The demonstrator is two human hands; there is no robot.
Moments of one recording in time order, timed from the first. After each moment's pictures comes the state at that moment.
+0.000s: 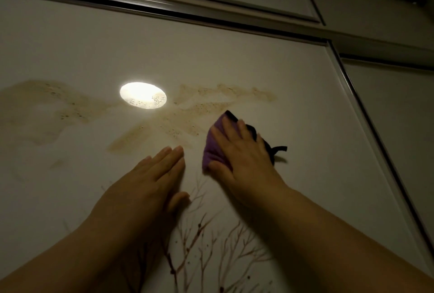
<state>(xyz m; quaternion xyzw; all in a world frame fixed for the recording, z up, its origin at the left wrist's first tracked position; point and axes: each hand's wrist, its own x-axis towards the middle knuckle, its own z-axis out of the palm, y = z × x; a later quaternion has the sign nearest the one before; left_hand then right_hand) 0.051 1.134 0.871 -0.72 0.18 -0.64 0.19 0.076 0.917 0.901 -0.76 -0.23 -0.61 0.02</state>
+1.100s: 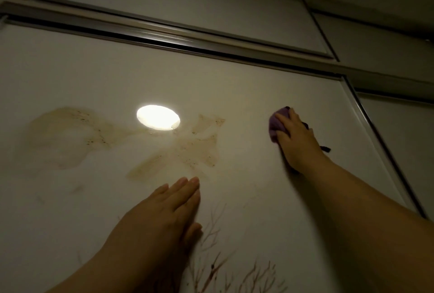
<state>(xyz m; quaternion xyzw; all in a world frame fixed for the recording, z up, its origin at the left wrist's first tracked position) 0.039 1.128 0.873 -0.75 0.18 -0.62 0.16 0.073 0.851 1.010 -0.70 -0.19 -0.66 0.22</state>
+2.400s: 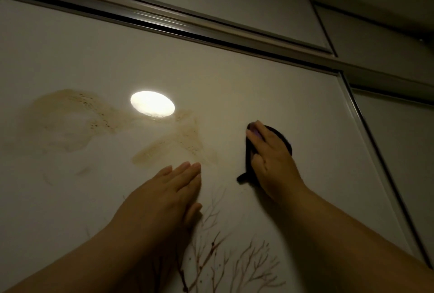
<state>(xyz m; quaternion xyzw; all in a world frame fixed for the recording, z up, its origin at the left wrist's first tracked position) 0.046 1.137 0.878 -0.74 0.19 -0.63 0.17 0.080 0.895 0.943 -0.69 -0.26 -0.66 0.15</state>
